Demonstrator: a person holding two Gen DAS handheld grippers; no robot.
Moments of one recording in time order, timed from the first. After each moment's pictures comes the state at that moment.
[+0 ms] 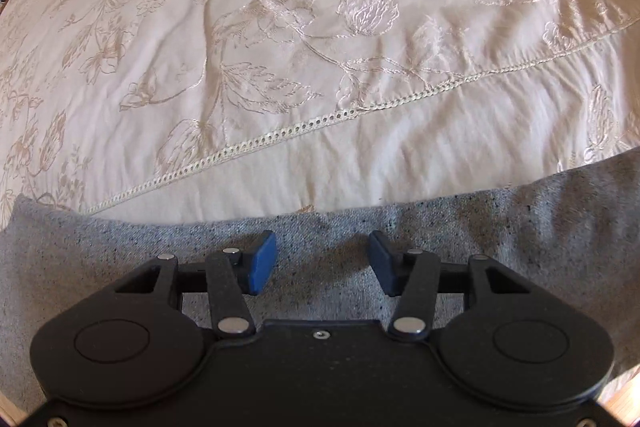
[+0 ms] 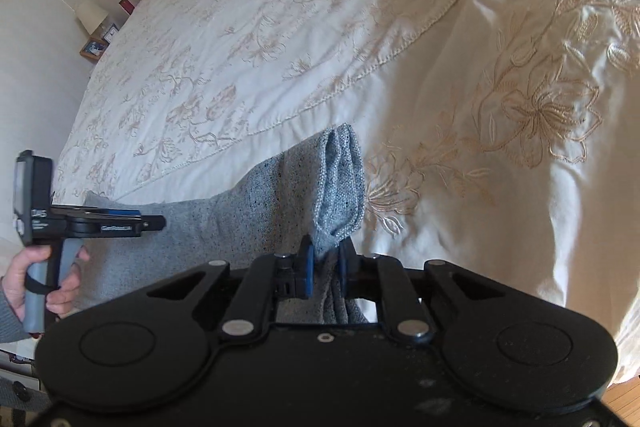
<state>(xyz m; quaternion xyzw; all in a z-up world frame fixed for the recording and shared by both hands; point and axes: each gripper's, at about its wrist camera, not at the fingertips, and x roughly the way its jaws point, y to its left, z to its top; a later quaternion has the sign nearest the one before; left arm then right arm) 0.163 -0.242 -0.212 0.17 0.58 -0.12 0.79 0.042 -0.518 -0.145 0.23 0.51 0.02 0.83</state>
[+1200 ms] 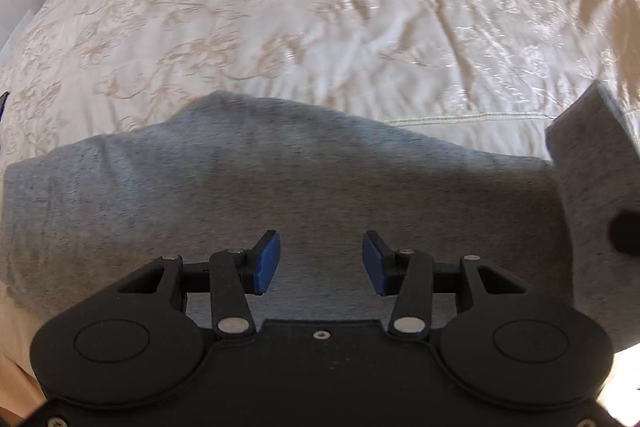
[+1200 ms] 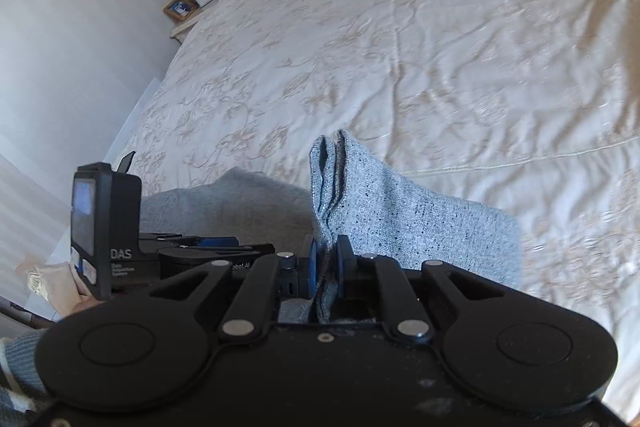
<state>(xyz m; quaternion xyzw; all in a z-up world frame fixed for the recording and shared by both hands) 0.130 0.019 -0.152 0.06 0.56 -0.07 0.83 0.116 -0.174 -0.106 0.17 0.50 0.12 0.84</state>
